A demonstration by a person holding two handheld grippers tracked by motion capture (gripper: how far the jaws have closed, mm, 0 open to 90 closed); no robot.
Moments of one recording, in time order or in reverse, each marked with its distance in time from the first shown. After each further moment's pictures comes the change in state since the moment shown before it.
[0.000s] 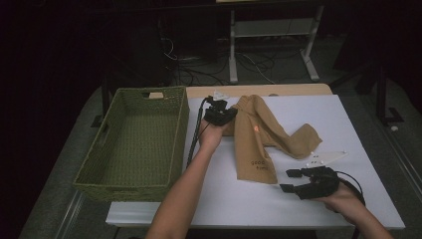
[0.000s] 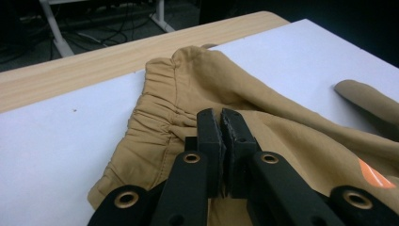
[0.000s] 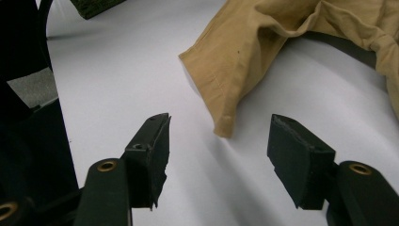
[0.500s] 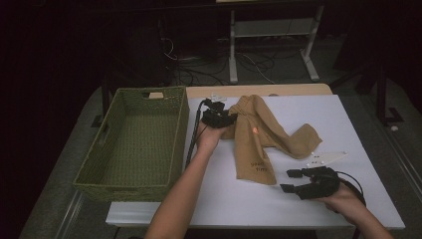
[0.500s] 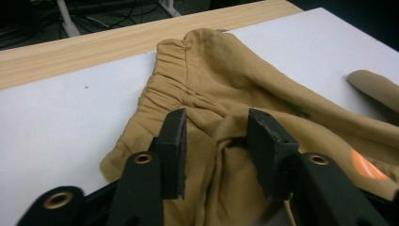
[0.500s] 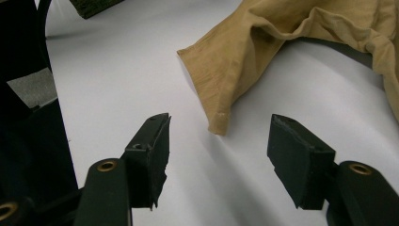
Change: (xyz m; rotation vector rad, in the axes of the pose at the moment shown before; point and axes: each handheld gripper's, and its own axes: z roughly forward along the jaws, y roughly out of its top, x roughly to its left) left arm -0.002 -0.006 -0.018 0.027 0.034 -0.029; right arm 0.000 -0.001 0.000 0.000 -0.003 0.001
